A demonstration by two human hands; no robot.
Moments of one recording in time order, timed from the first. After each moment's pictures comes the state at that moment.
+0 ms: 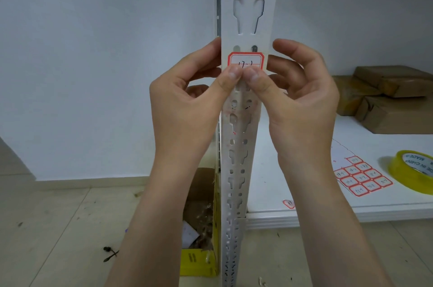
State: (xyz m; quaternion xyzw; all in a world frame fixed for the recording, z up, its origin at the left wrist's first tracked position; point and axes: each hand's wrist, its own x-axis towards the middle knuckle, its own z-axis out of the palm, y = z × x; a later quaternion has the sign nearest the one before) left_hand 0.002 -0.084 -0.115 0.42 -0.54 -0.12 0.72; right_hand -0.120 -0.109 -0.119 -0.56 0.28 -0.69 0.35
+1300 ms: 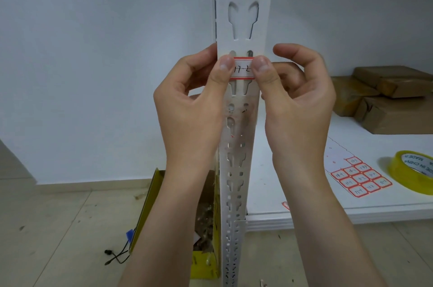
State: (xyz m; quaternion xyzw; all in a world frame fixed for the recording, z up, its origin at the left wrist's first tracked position) left_hand -0.013 -0.087 -0.115 0.42 -0.46 -0.15 0.77; right_hand -0.115 -0.105 -0.115 -0.54 0.29 -0.72 0.33
